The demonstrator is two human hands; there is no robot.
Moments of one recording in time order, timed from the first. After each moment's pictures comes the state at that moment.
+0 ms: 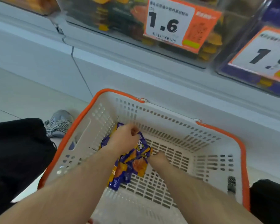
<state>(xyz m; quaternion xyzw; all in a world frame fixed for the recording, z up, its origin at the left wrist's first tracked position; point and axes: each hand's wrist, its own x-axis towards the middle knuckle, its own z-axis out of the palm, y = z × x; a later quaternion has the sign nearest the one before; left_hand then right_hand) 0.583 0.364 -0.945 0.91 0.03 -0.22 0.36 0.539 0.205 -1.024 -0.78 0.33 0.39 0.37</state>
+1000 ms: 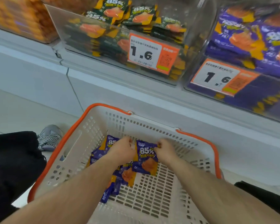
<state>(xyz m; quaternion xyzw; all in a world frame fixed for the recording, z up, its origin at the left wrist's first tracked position) 0.569 0.337 -0.907 0.89 0.02 -0.32 0.33 0.565 0.157 -0.931 -0.87 0.20 0.22 0.39</state>
